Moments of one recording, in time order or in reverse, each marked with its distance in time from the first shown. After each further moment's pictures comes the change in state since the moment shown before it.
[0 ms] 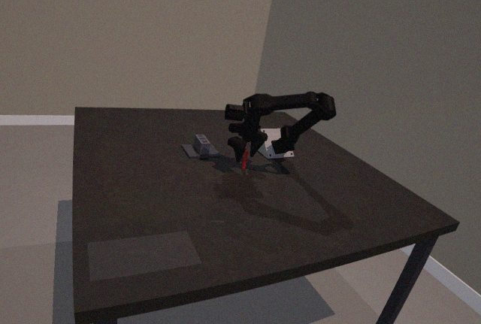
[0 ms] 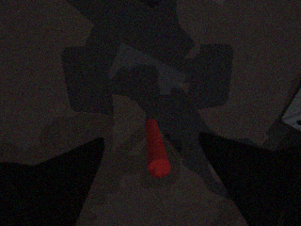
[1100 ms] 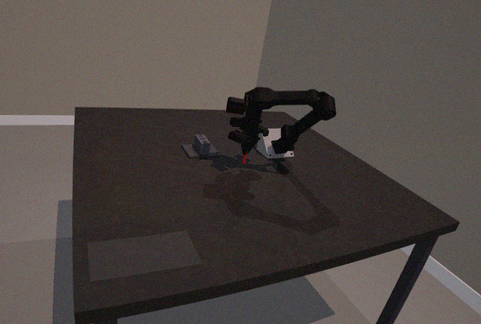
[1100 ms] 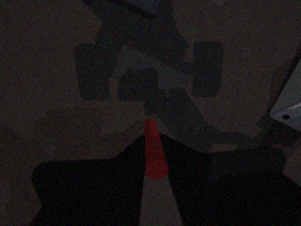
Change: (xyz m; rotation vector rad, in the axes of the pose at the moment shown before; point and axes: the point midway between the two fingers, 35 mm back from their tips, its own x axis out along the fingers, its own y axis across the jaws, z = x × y) arm -0.023 0.000 0.002 0.019 -0.011 0.014
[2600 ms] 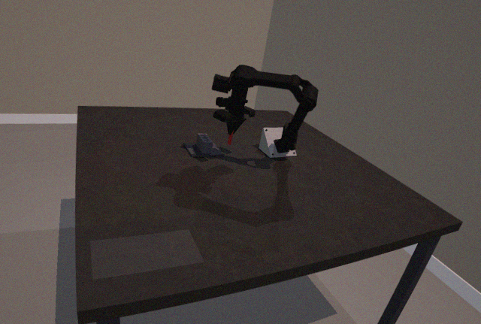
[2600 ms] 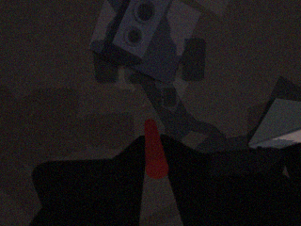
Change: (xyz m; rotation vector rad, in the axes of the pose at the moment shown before) arm -0.054 0.025 0.077 -0.007 -0.020 0.003
